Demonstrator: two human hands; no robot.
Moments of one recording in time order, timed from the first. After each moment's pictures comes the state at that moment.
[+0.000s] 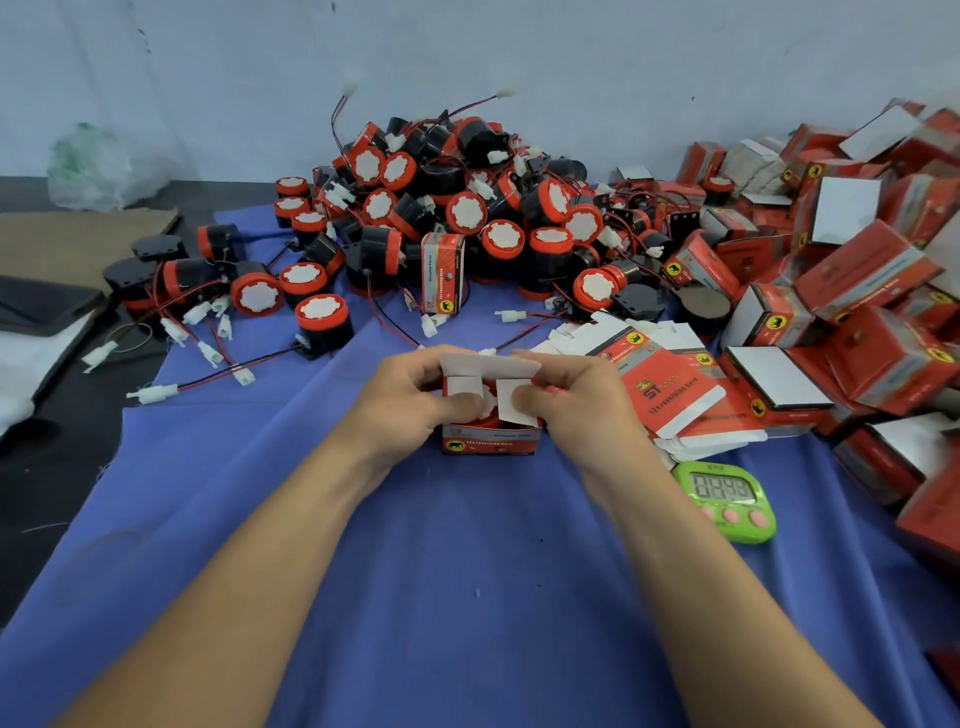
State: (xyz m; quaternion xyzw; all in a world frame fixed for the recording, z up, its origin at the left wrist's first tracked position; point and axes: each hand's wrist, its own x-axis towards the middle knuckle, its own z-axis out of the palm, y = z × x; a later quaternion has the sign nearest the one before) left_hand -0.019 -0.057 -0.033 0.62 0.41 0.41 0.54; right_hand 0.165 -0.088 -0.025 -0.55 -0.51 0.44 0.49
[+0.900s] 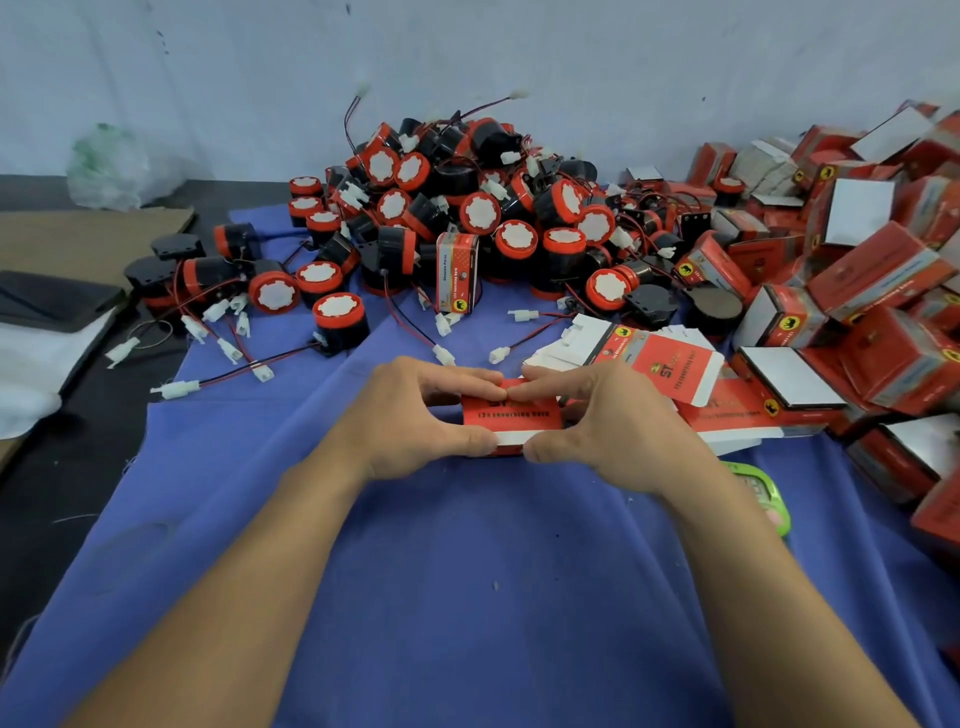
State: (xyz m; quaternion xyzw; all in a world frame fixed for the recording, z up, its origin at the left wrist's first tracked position) left_hand -0.047 -0.060 -0.031 0.75 0.41 0.31 0.41; right_hand 0.185 -0.107 0.001 -0.60 -0.69 0.31 0.26
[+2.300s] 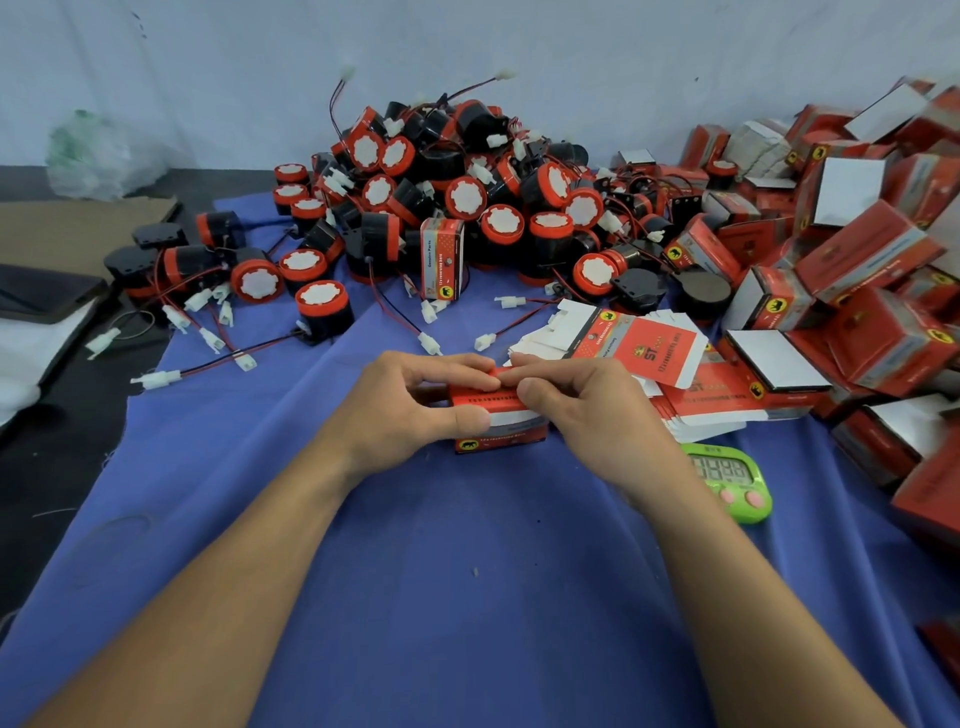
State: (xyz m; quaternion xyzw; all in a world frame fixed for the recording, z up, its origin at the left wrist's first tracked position) left_hand -0.036 -0.069 -0.034 0.70 0.39 0.35 0.48; right_hand 0.183 -0.110 -0.021 -0.56 -0.61 0.39 0.40
